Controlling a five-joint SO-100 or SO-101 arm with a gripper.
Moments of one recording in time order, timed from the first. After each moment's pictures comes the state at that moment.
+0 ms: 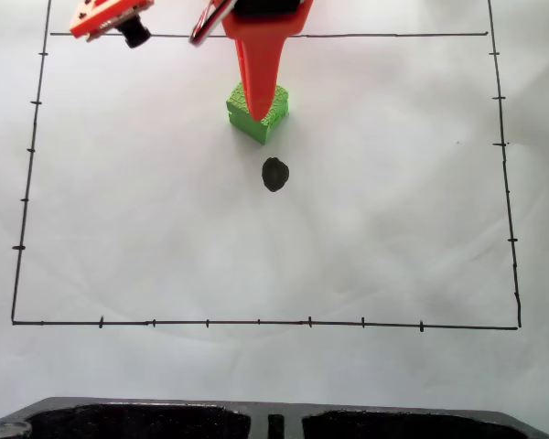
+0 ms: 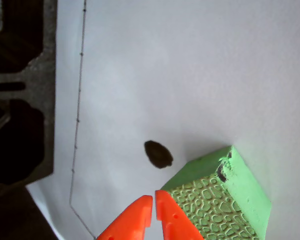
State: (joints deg) arm -2.9 185.2 174.5 48.4 -0.5
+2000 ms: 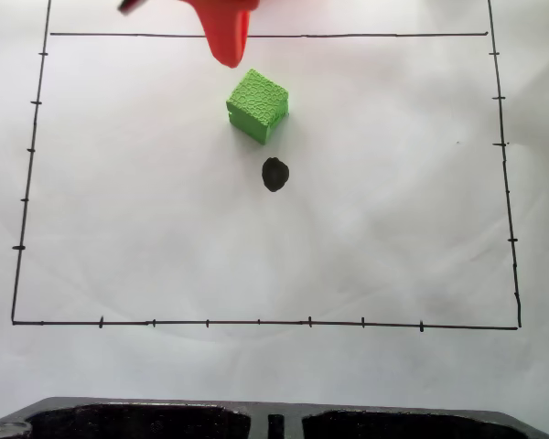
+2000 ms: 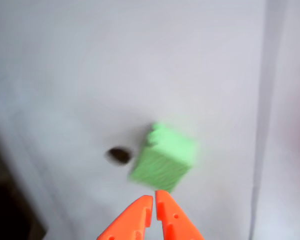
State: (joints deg) arm 3.7 146.7 142.1 71.0 17.2
